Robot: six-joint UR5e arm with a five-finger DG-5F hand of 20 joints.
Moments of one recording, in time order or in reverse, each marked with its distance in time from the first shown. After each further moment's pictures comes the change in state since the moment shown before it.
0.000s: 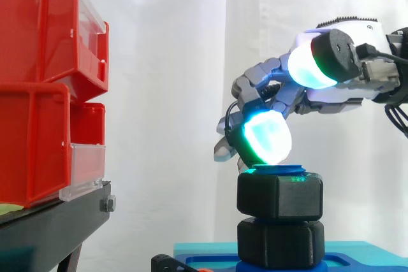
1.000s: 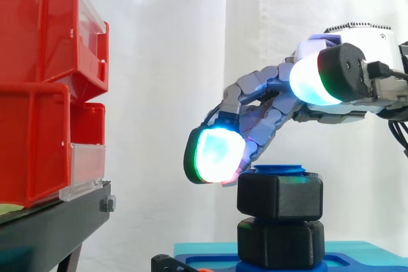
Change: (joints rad) arm 0.054 -0.001 -0.090 0.162 0.041 -0.057
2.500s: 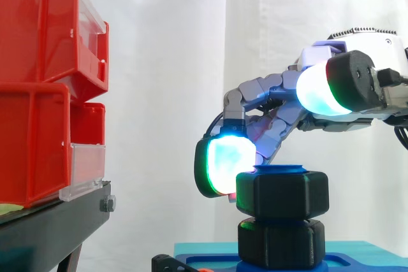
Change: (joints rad) arm 0.011 0.000 -0.006 -0.023 0.008 0.014
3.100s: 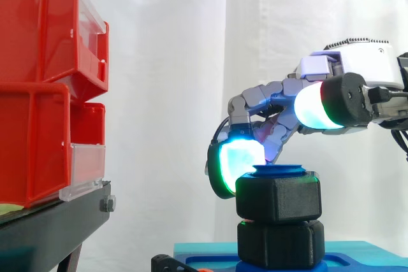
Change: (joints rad) arm -0.036 0.001 0.000 -0.009 -0.017 0.000
